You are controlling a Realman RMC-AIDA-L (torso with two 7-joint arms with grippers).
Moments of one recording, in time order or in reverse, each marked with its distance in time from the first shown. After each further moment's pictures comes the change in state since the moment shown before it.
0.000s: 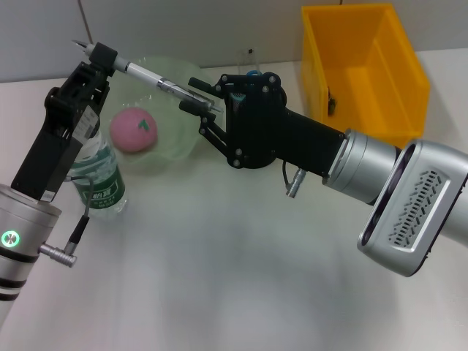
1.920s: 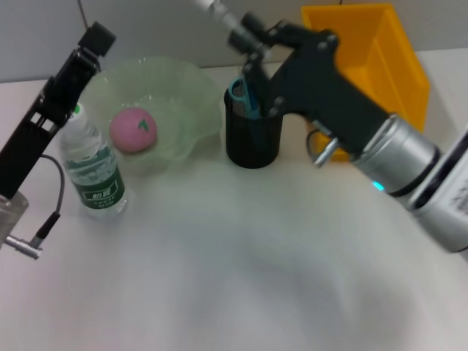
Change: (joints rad) left arm -0.007 0.007 0.022 0.206 0.102 0.157 0.205; right arm -0.054 -0.001 0.284 0.072 -0.025 -0.154 0.178
